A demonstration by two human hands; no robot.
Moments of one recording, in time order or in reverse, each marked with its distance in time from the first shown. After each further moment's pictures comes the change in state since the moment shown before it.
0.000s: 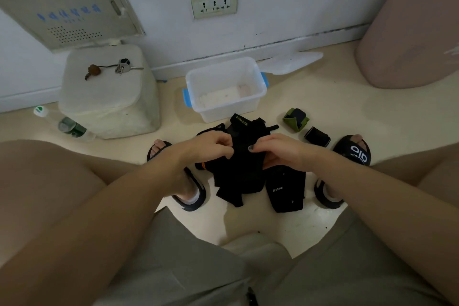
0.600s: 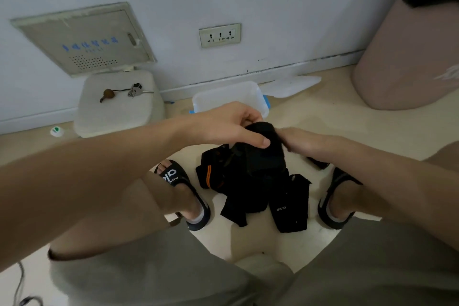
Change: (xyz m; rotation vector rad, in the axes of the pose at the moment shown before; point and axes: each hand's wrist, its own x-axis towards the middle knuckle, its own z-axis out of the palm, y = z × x) left_hand -0.056 0.115 -0.062 -0.009 -0.038 0.299; right_hand -0.039 -0.076 -0.019 -0.469 0.211 -0.006
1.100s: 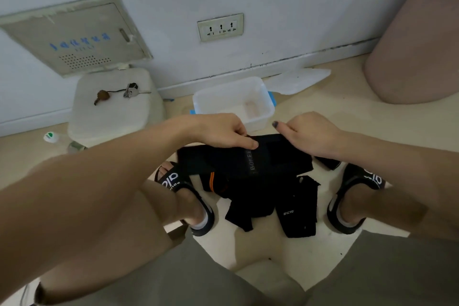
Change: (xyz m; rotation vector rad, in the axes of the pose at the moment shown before) left_hand 0.050 -0.045 -0.029 0.357 -0.103 -0.228; right_hand 0.027 -0.003 -0.025 -0.521 0.256 -0.191
